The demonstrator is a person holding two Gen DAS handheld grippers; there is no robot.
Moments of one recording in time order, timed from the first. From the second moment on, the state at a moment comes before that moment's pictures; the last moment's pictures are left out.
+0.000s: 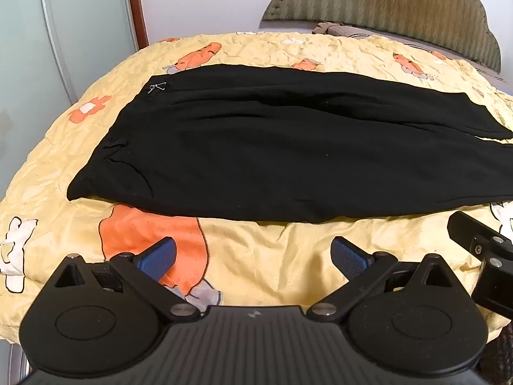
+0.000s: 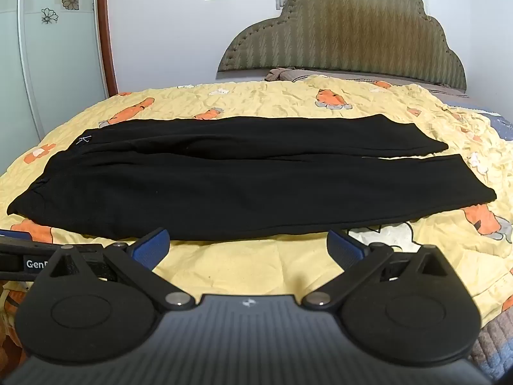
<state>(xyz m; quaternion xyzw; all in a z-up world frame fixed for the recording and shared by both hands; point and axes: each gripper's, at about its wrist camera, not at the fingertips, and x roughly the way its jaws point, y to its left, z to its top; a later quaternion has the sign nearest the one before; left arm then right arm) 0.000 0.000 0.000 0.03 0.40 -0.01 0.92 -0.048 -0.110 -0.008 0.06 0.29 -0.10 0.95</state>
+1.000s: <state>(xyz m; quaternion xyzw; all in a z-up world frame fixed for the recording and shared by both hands) 0.002 0.002 0.001 0.03 0.41 -0.01 0.91 -0.049 -0.114 -0.009 0.07 0.29 -0.09 0.95</state>
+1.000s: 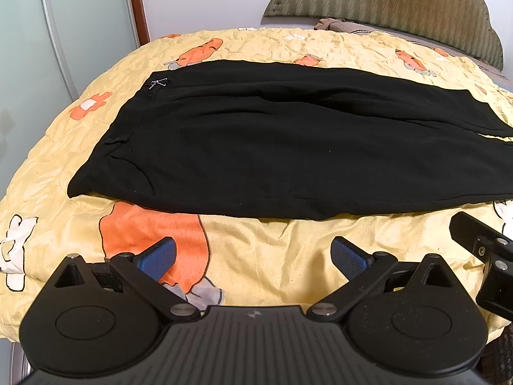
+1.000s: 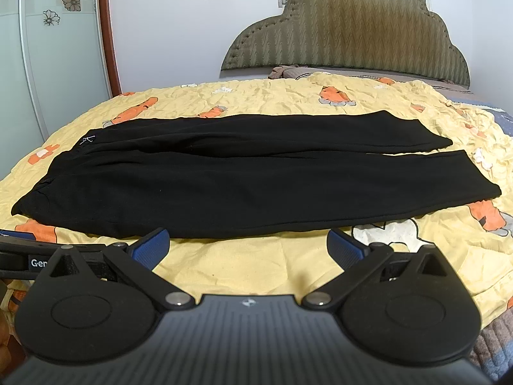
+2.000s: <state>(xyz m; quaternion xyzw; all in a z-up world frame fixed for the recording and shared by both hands) 0.006 -0.004 -0.001 0.04 0.41 0.00 0.91 -0.046 -0.119 -0.011 0.07 0.29 -0.07 0.95</state>
